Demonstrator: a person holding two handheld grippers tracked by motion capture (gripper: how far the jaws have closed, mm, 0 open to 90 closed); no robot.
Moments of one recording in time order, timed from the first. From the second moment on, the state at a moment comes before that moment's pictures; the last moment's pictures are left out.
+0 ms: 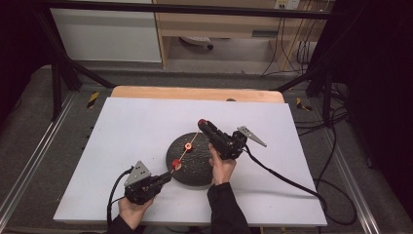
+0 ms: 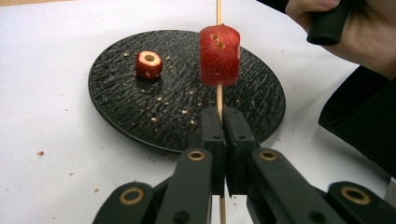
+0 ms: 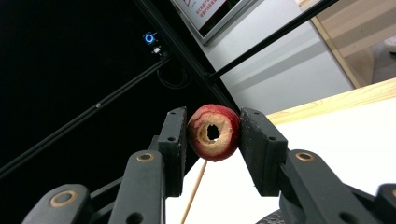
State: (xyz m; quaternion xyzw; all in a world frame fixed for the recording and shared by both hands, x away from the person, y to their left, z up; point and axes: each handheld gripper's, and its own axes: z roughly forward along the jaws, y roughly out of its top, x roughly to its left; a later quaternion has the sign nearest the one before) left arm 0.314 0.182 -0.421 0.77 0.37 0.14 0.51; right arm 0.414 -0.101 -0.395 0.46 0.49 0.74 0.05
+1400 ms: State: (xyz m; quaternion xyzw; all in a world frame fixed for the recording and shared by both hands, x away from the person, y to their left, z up) left arm 0.310 0.154 -0.424 0.74 0.40 0.16 0.52; right arm 0.415 -0.100 -0.398 0.47 0.48 0.74 0.01
